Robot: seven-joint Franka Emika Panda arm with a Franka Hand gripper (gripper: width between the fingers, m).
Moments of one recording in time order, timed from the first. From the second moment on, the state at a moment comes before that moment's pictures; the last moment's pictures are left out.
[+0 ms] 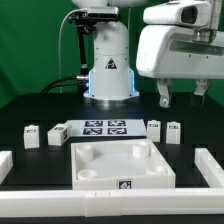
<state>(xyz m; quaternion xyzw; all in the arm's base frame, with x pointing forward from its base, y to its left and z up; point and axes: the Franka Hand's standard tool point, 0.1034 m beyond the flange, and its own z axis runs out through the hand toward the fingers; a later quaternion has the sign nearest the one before) 0.552 0.107 0.126 0.94 0.33 0.03 0.07</state>
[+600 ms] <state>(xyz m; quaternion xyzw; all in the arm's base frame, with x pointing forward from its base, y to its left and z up) 0.552 0.108 0.124 0.94 0.33 0.03 0.08</state>
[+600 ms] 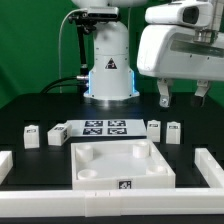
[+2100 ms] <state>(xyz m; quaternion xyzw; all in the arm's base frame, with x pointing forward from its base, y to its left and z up) 0.508 0.045 0.079 0.77 0.64 0.02 0.07</state>
